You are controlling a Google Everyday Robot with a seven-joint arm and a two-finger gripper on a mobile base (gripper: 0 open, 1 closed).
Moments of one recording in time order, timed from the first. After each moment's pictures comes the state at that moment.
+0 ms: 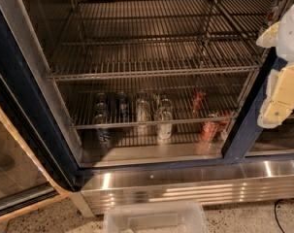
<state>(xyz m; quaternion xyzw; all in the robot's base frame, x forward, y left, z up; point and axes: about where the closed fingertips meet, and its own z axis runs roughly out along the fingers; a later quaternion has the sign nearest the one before) 0.438 -0.217 0.976 -0.60 0.78 -0.03 0.16</state>
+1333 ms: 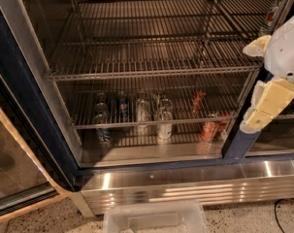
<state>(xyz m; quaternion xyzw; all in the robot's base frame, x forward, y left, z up) 0.451 -0.199 0.950 -0.60 0.76 0.01 0.23</state>
